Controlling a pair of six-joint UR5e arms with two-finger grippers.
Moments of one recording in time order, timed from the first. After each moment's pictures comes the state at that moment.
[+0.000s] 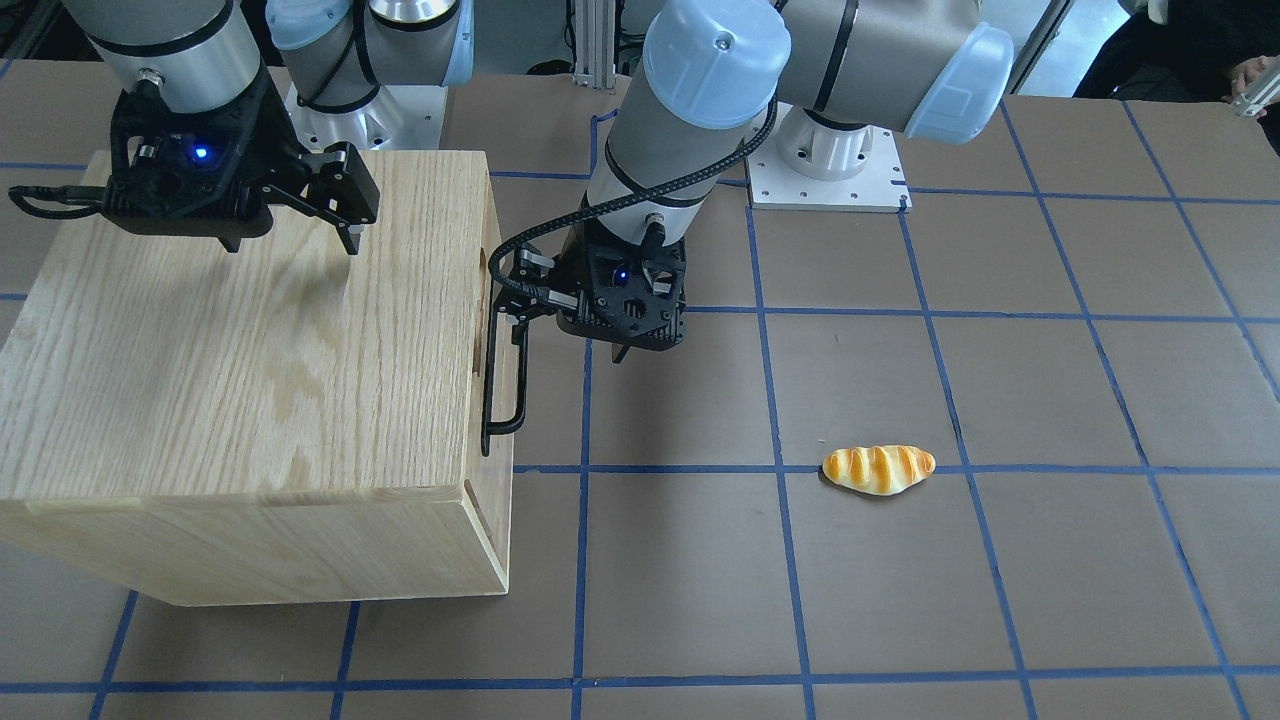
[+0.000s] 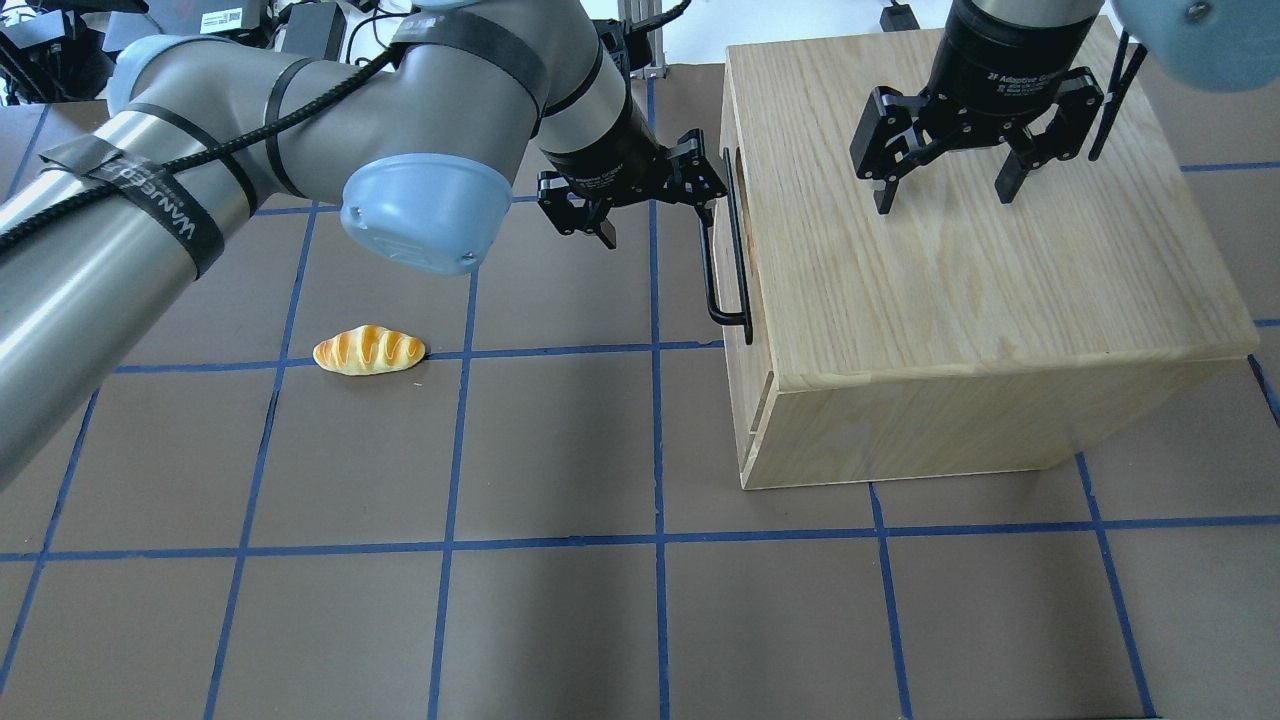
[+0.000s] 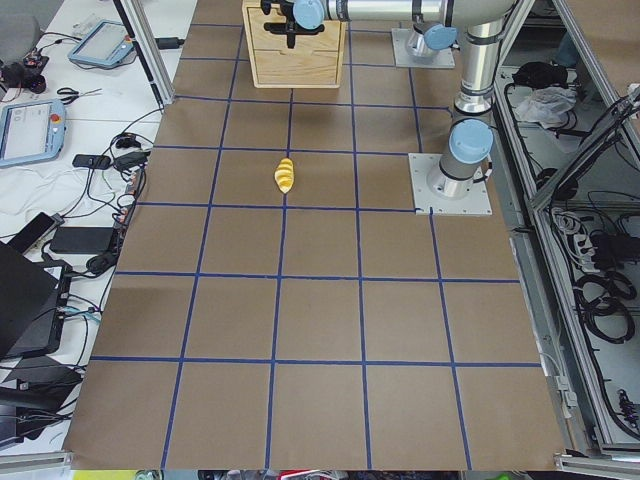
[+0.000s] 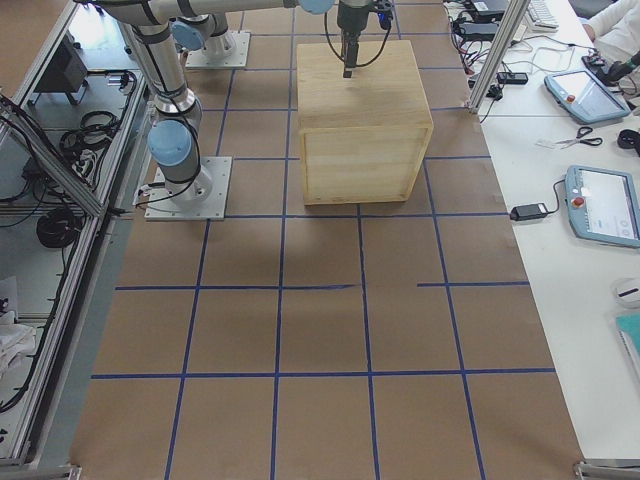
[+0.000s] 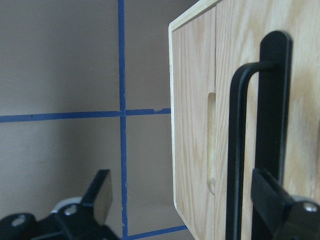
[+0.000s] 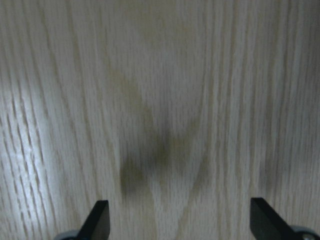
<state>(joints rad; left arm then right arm) -1.89 -1.83 -1.52 -1.18 1.28 -0.35 1.61 -1.51 1.43 -1.44 -1.61 0.02</state>
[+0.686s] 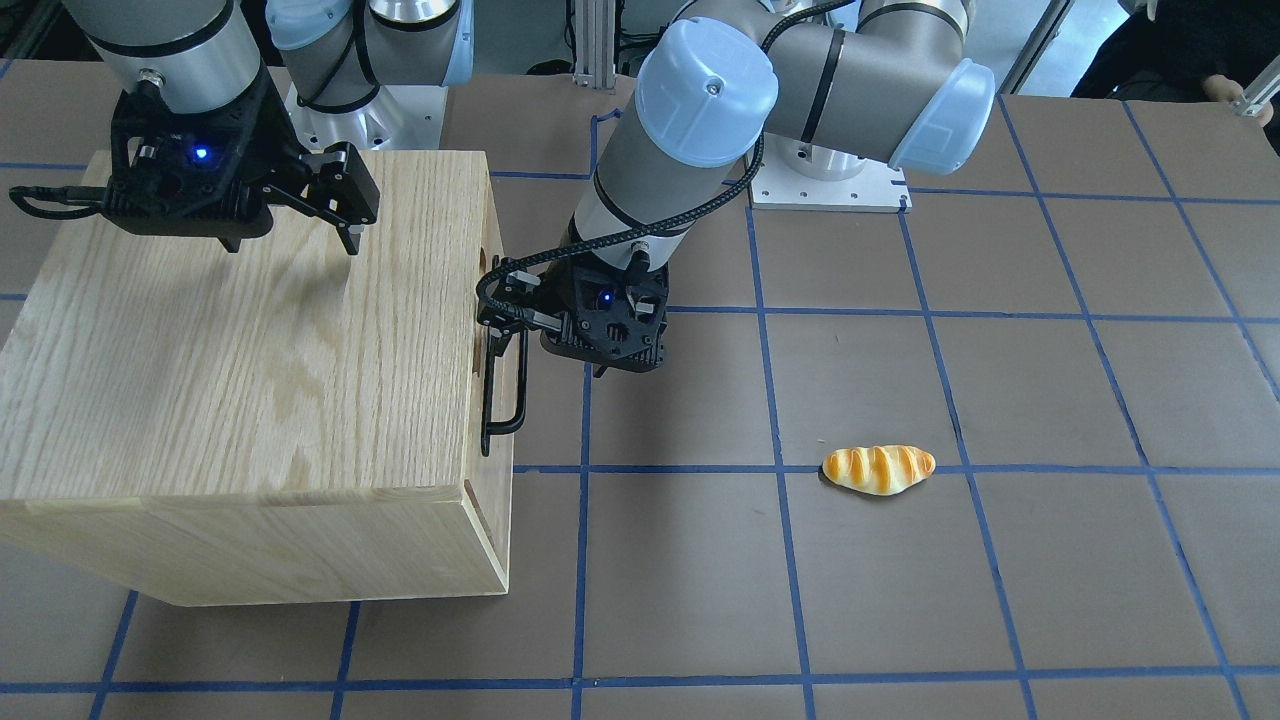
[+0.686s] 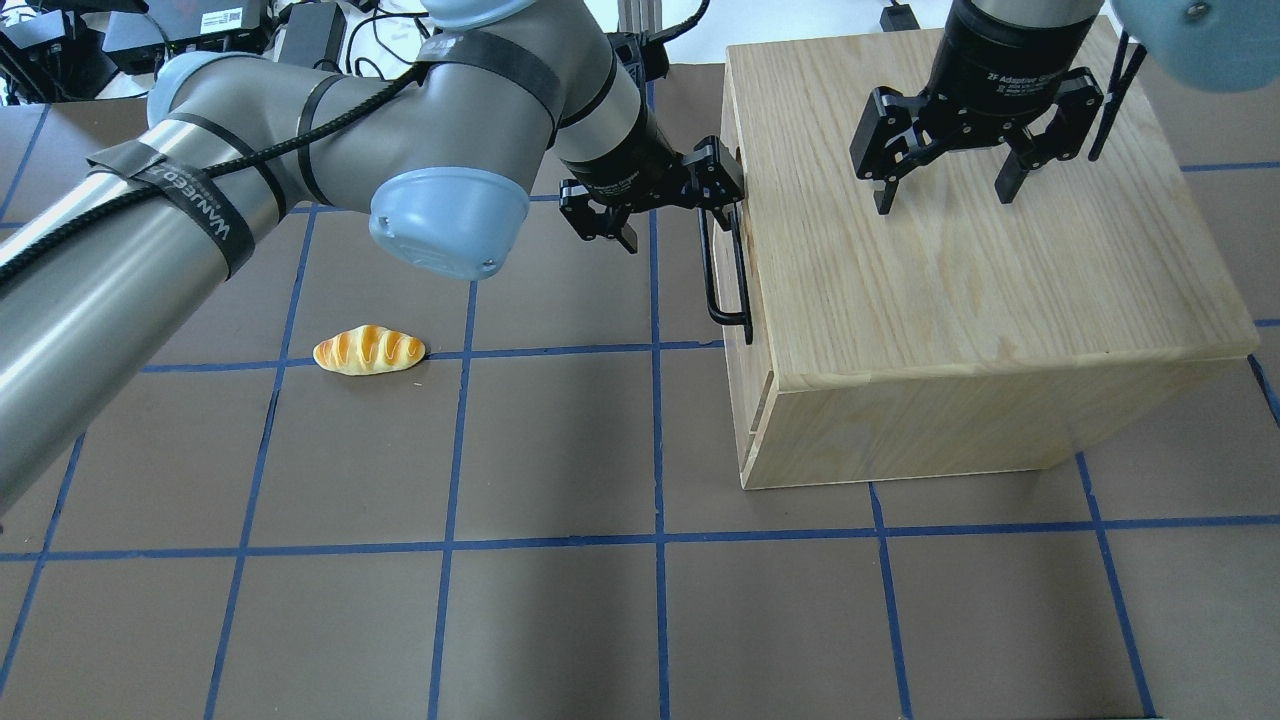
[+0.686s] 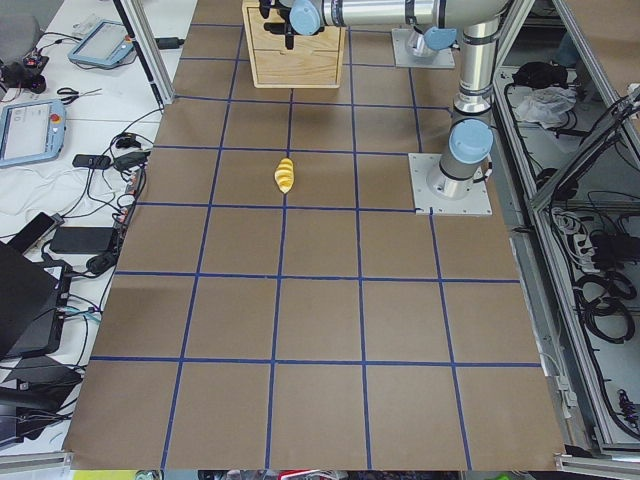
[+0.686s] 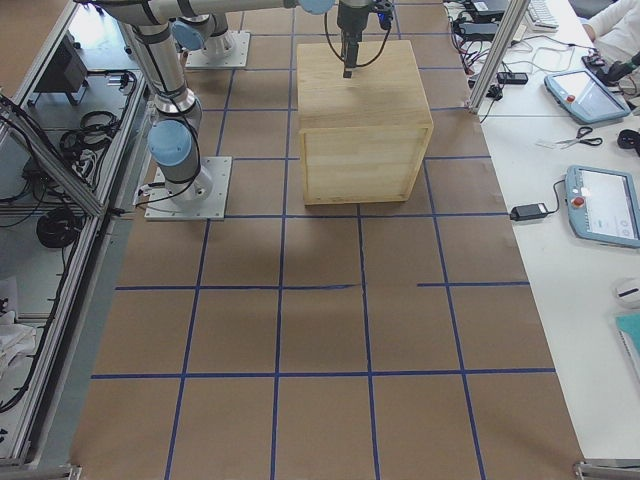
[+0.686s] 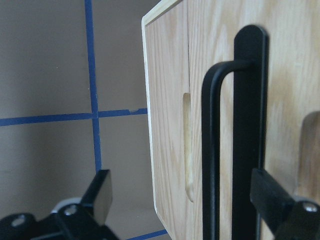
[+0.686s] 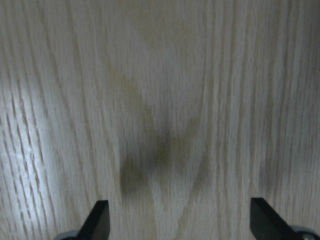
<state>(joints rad) -1.89 -1.86 -1.53 -1.14 1.25 -0.34 1.61 -1.51 1.43 -1.44 -1.61 0.02</state>
